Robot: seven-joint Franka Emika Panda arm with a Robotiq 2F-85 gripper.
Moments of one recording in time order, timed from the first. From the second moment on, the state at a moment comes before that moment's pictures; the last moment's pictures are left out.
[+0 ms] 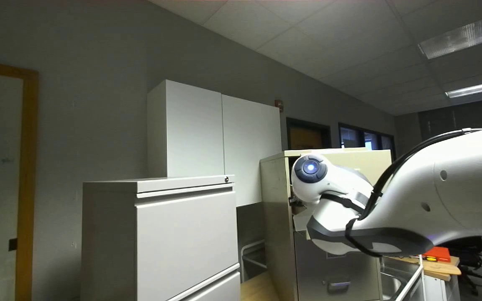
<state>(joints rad) -0.98 -0.91 0.68 -2.51 -0.46 2.73 0.94</state>
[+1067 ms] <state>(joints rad) -1.29 -0.68 1.07 -2.15 -0.48 2.52 0.94</state>
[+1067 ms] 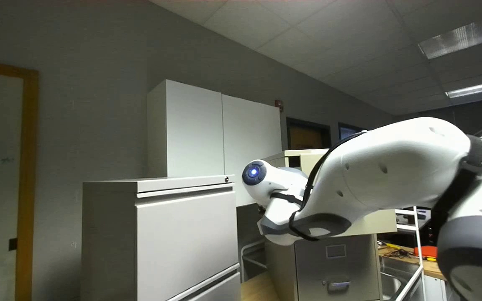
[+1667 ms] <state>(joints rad) -1.46 -0.61 1.23 -2.06 -0.48 2.51 0.93</state>
